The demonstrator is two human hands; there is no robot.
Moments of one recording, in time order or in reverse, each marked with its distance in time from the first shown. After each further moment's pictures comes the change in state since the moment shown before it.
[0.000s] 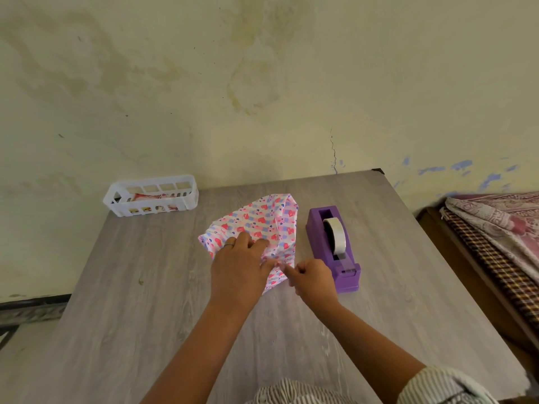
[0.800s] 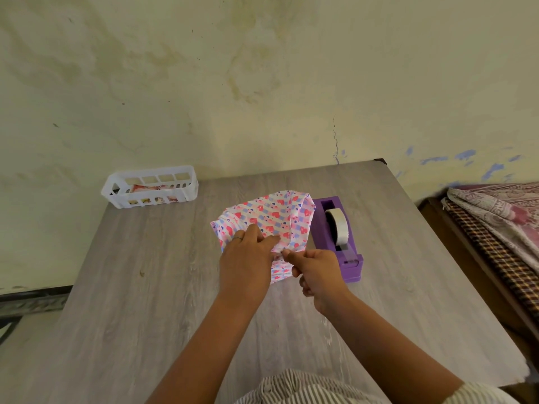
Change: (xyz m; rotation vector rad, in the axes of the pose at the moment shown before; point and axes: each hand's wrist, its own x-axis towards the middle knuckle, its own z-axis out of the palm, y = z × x) left_hand -0.002 0.006 0.004 -0.020 -0.054 0.023; right_hand -0.032 -0.040 -0.024 0.530 -0.099 0.263
